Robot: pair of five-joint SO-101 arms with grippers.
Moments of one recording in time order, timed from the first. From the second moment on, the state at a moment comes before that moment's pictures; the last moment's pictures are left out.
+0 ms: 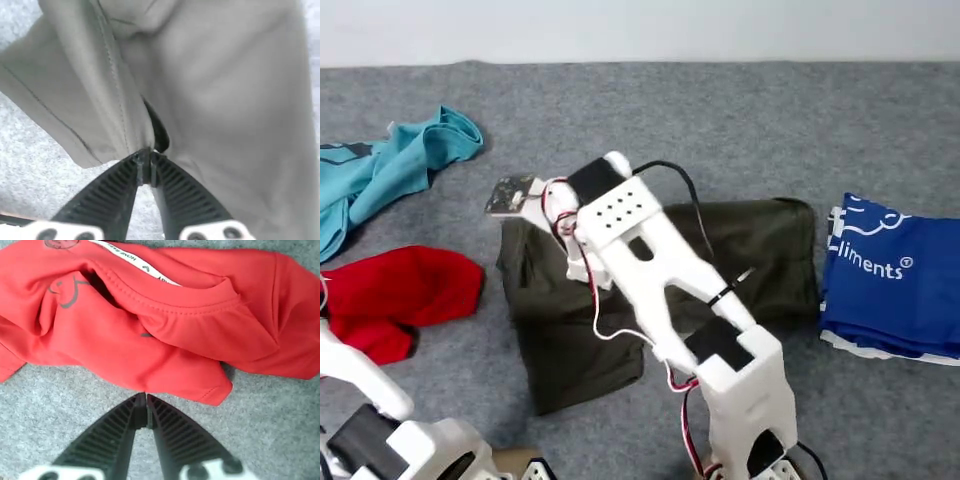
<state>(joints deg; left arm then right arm) -55.6 -6.3 11.7 85.5 -18.8 -40.2 25.6 -30.0 100.2 35.2</state>
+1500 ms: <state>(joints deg) -56.1 -6.6 11.7 83.6 -18.8 -42.7 33.1 -31.5 93.9 37.8</state>
